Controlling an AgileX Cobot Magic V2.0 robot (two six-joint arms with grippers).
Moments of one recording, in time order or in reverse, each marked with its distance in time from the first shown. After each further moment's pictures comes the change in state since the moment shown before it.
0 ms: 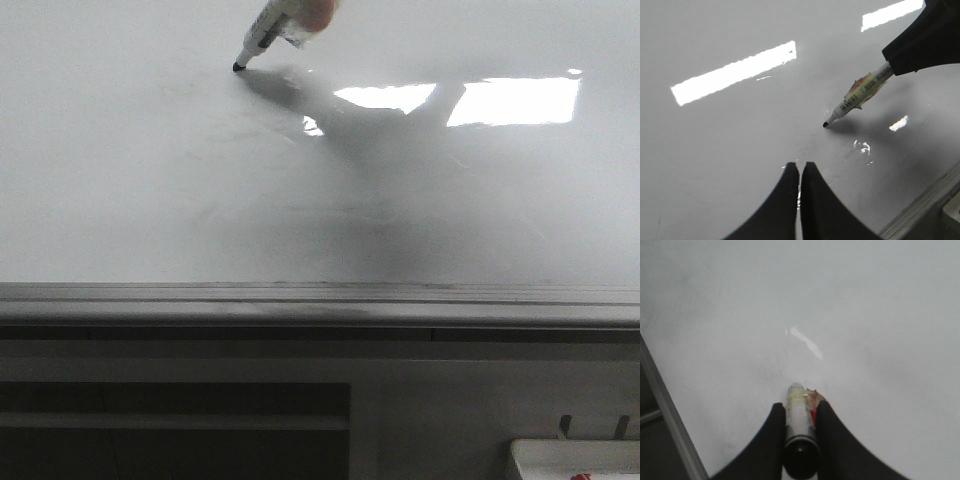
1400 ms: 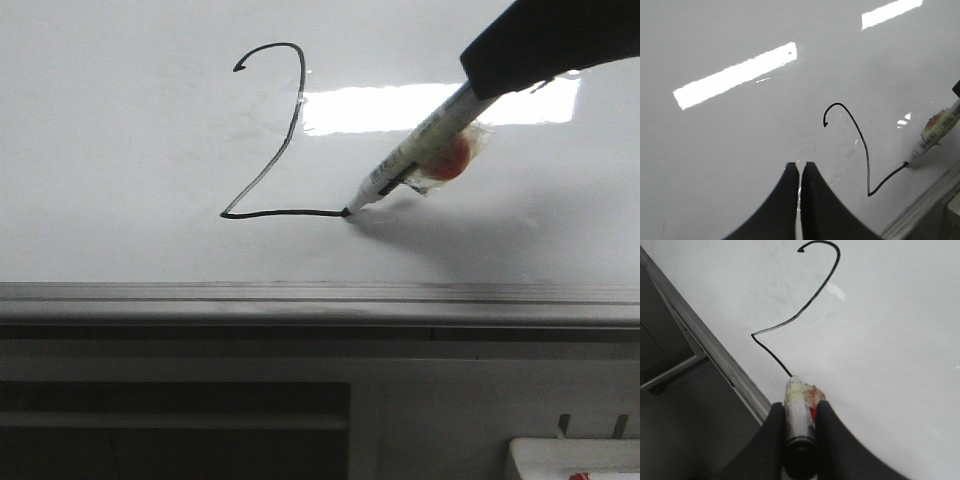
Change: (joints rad) left arm 0.000 0.000 0.000 0.039 -0.005 -0.001; right arm -0.156 -0.188 0.201 0.048 0.264 0.042
